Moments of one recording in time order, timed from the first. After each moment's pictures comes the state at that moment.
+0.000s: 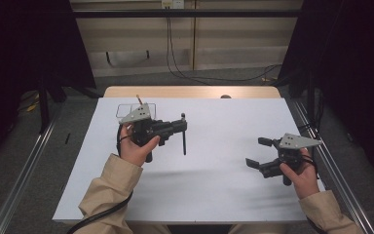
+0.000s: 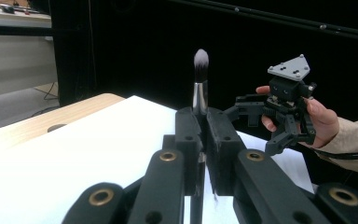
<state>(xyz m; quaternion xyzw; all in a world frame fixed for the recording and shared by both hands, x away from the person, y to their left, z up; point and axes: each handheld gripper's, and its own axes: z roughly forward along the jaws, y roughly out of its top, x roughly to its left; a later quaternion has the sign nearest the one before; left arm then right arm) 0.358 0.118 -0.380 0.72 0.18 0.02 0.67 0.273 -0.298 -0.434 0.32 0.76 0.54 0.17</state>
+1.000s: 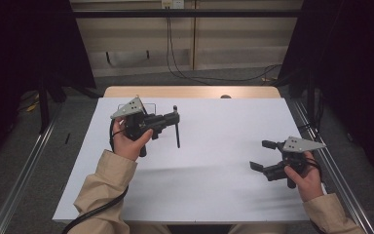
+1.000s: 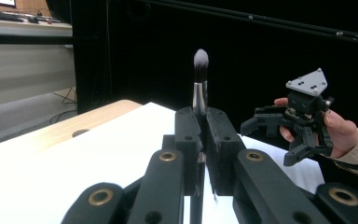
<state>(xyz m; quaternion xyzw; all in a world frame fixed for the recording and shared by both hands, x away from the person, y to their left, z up) 0.369 0.135 -0.367 0.71 0.20 0.04 0.67 0.266 -0.307 -0.439 0.32 0.77 0.53 0.17</state>
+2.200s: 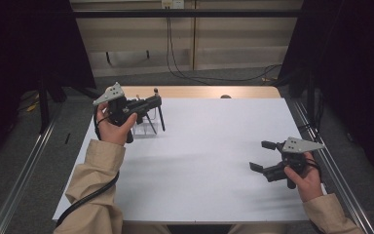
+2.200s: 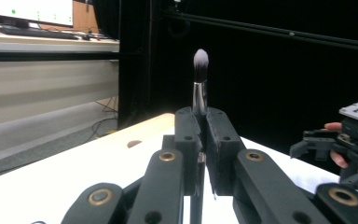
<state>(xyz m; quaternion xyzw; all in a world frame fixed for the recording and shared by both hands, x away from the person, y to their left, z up) 0.402 0.174 -0.352 0.69 0.25 0.10 0.67 0.266 -0.307 -0.440 0.32 0.77 0.53 0.17</state>
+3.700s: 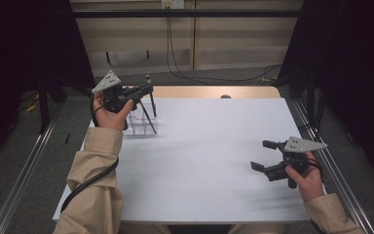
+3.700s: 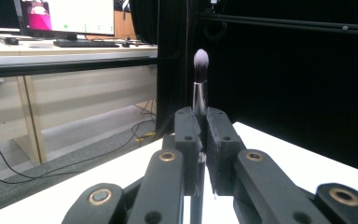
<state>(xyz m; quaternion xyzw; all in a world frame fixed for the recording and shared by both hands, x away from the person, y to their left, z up) 0.435 0.184 -0.346 0.70 0.27 0.17 0.64 0.266 -0.311 -0.440 0.32 0.77 0.53 0.17</state>
